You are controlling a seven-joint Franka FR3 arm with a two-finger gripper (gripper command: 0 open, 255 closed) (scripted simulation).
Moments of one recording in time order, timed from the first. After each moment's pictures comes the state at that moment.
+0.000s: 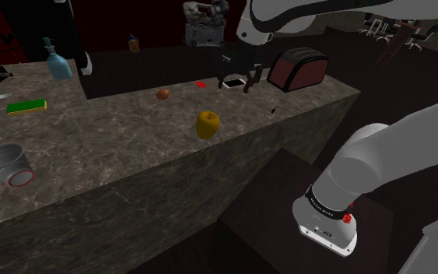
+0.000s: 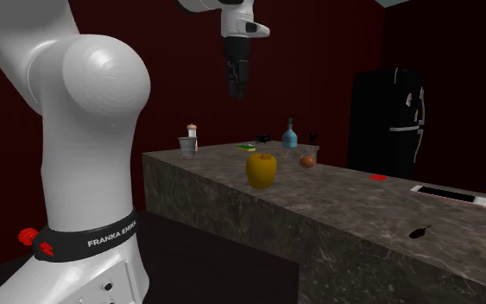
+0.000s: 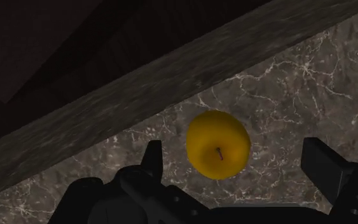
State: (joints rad) arm -0.12 -0.50 0.10 -2.42 0.18 2.03 0.61
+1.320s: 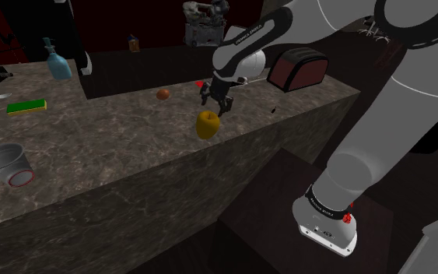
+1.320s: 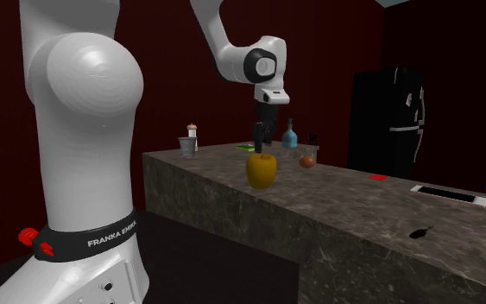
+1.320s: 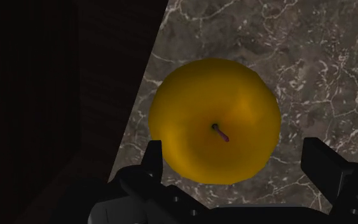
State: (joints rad) arm -0.23 0.04 0.15 -2.34 0.28 2.50 1.19
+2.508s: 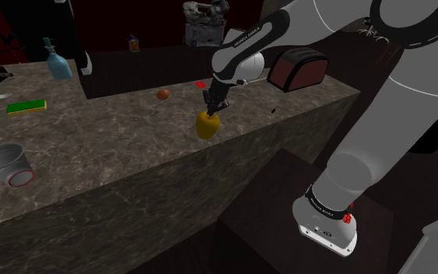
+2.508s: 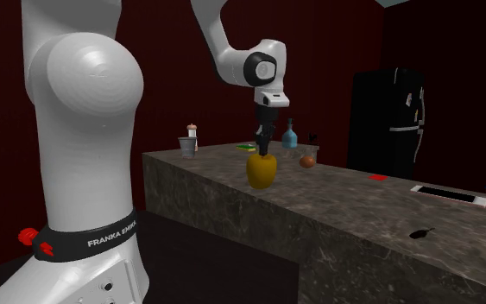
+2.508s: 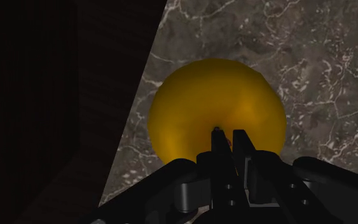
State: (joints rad) arm -0.23 0.06 0.15 -2.34 0.28 2.52 1.19
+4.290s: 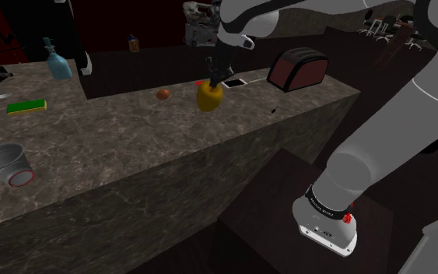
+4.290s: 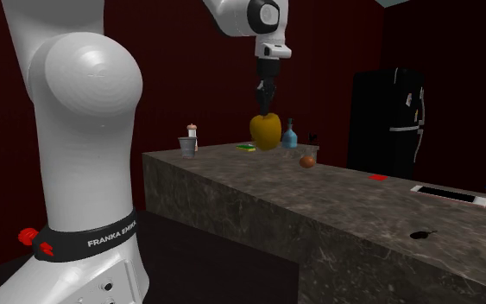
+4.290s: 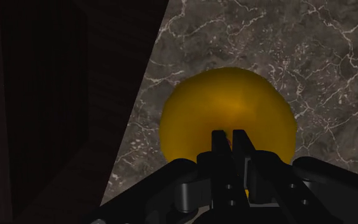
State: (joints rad) arm -0.24 -0.13 0.14 -2.18 0.23 2.18 1.26
